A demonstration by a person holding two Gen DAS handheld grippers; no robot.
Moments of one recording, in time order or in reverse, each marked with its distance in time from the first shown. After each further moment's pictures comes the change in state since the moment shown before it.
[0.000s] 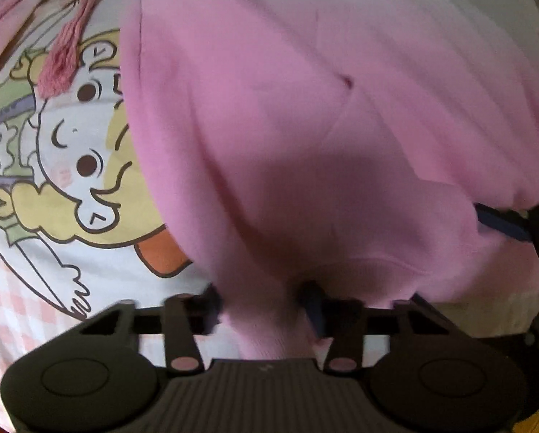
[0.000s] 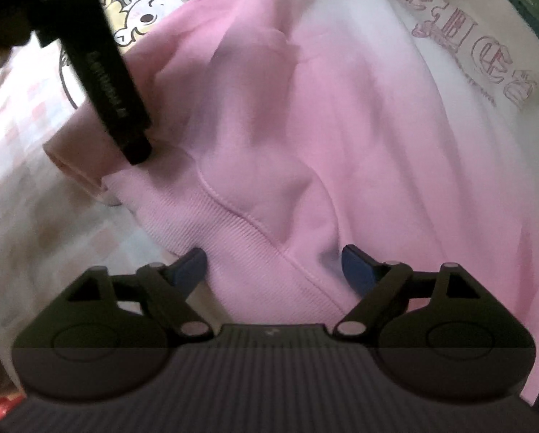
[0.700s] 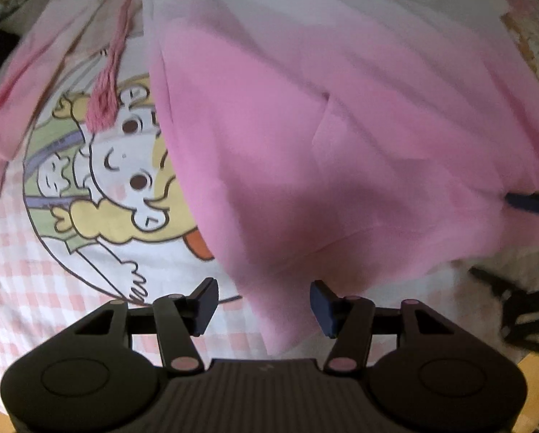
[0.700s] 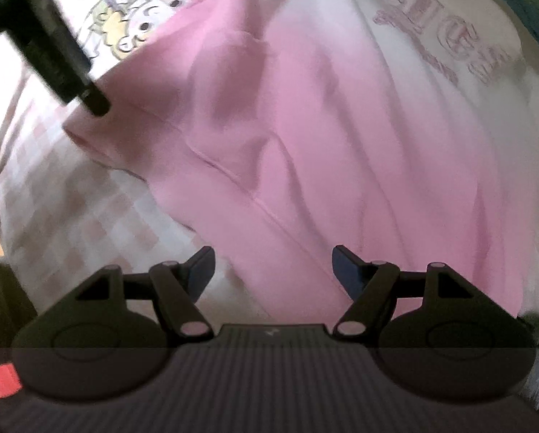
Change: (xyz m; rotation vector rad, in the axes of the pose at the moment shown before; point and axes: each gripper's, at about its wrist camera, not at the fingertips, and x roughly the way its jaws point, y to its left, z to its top) left arm -0.054 0.005 -0.028 0.130 -0.078 0.057; right arm -0.058 -0.019 -0.027 0.022 0.046 0.021
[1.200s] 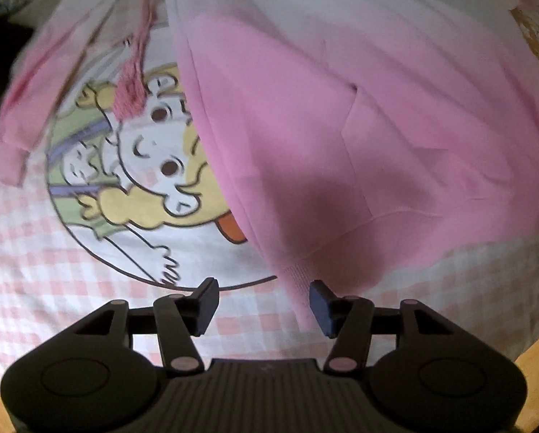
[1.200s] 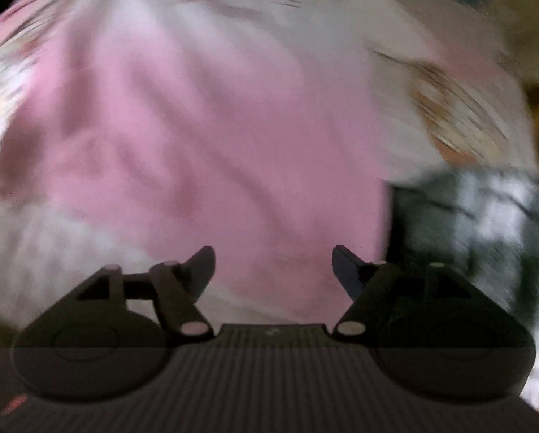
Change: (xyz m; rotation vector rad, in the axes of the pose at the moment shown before) left arm 0.001 0.022 -0.007 0.012 0.055 0.008; right arm -0.068 -0.053 -0.053 0.348 0.080 -0.187
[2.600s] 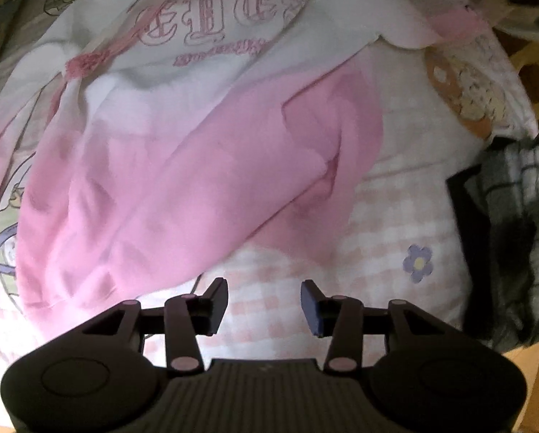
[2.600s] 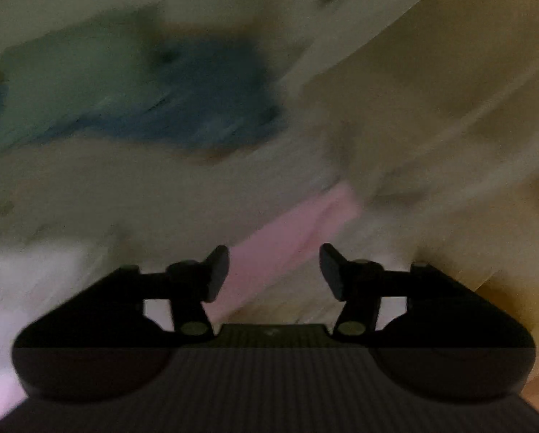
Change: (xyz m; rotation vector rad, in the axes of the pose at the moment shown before) left arm -0.082 -0.142 0.061 0.042 -0.123 -0.088; right arm -0.030 -0.269 0.157 0.593 -0.441 -0.217
